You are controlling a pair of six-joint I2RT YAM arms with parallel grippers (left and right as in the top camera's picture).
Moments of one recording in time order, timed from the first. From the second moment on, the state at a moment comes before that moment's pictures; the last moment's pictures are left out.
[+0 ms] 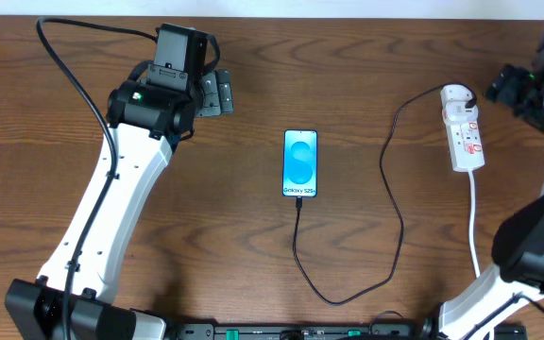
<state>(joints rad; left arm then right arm) -0.28 1.58 1.55 -0.89 -0.19 -0.33 -0.33 1.95 1.85 -1.15 0.18 0.37</state>
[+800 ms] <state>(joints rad) -0.28 1.58 1.55 -0.89 -0.19 -0.33 -0.46 2.26 1.85 -1.02 -0.06 0.37</state>
